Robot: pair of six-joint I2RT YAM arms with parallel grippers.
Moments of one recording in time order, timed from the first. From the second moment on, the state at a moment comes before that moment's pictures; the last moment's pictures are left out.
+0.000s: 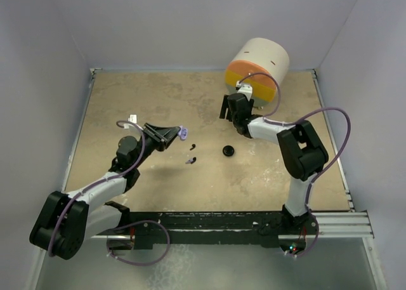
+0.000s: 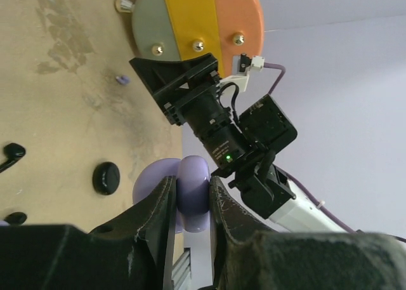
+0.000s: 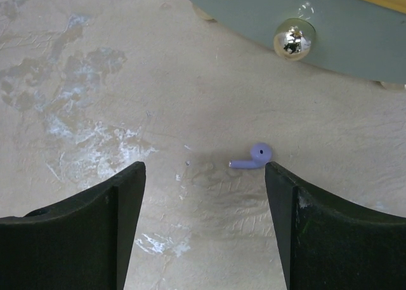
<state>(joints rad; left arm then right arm) -0.36 1.11 0.30 0.79 0.22 -1.40 0.49 1.89 1.13 0.16 0.43 0.43</state>
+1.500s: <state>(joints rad) -0.36 1.13 0.30 0.69 0.20 -1.35 0.42 2.01 1.14 0.25 0.34 0.44</state>
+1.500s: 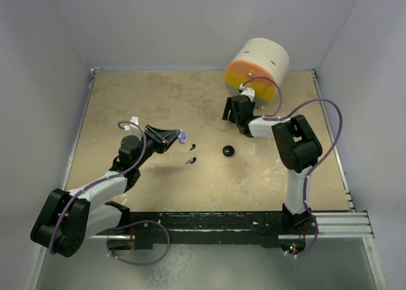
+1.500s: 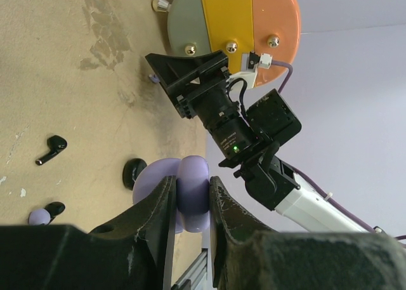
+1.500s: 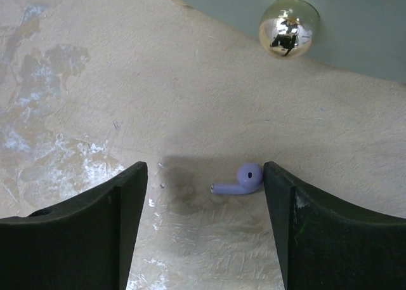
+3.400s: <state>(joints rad) -0.36 1.14 0.30 0.69 0.20 -1.35 0.42 2.01 1.16 0.14 0.48 0.50</state>
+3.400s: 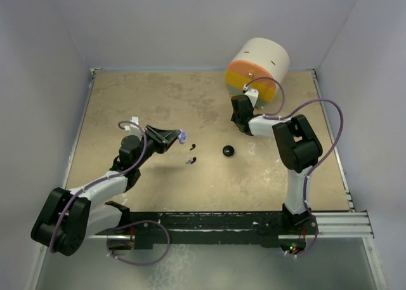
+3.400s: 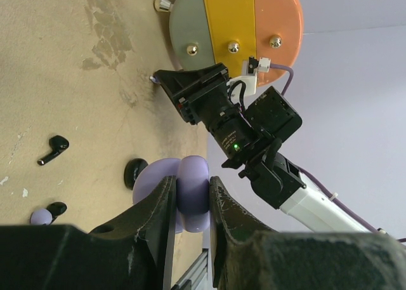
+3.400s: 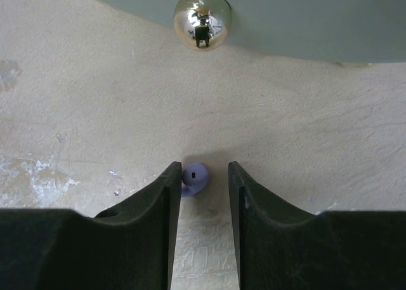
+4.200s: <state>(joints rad) -0.36 1.18 0.30 0.74 0.20 -1.35 0.42 2.00 1.17 0.10 0.50 0.47</state>
